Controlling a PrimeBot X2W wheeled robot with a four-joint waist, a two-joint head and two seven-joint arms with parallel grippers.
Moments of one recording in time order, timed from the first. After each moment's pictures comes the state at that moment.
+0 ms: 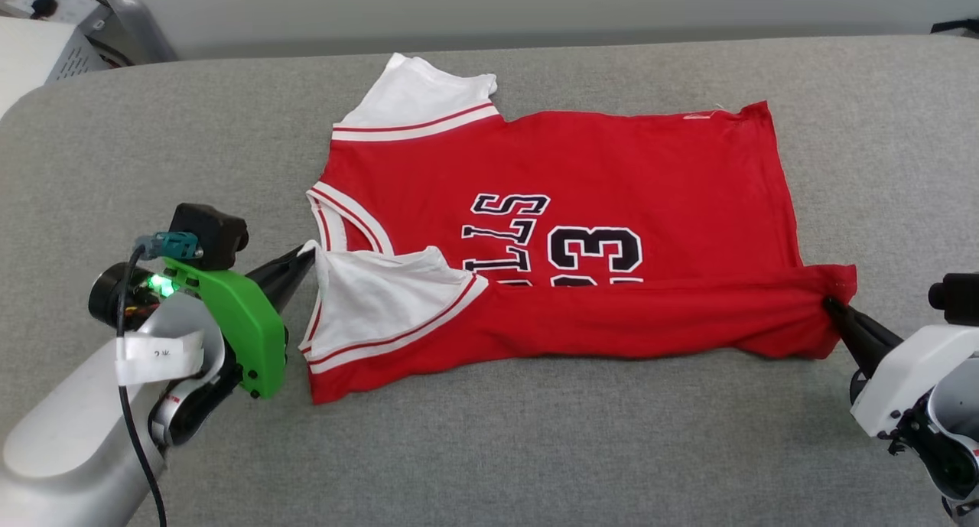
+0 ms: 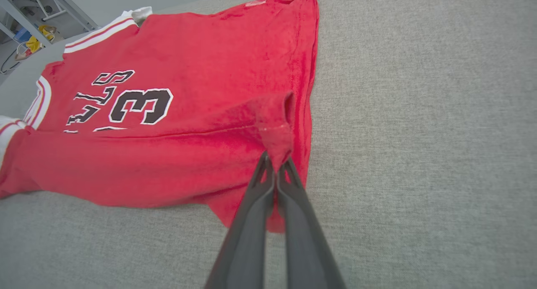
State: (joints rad) left arm -0.55 0.70 -0.73 0.23 -0.85 -0.08 0.13; right arm -0.21 -0.49 0.23 0.23 0.77 0.13 0.19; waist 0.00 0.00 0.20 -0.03
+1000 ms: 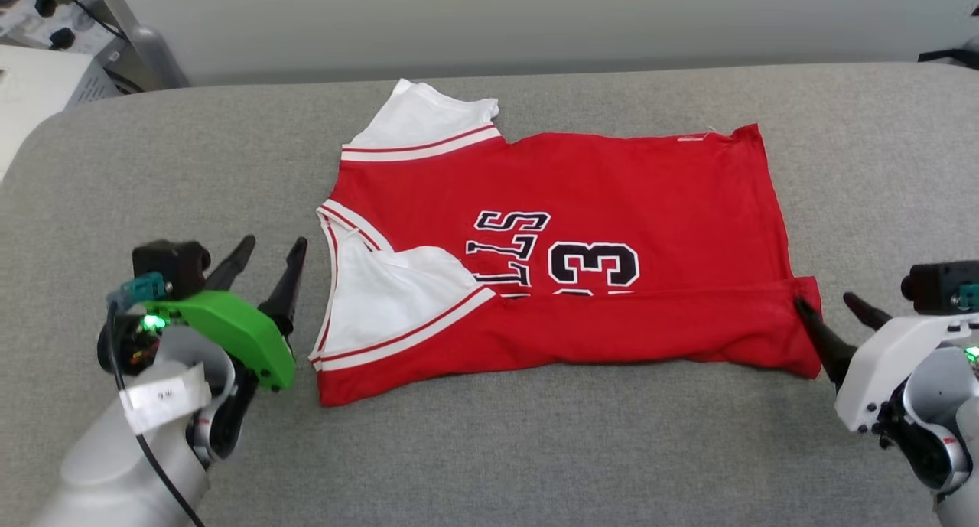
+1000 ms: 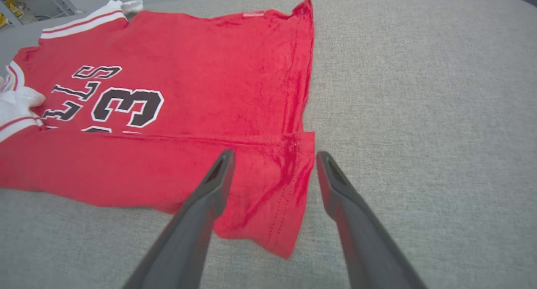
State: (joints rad) left arm -0.56 0.52 -0.67 0.56 -0.91 -0.03 -0.22; right arm -0.28 -0.43 0.20 0.31 0.59 0.13 0.22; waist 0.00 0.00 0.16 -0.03
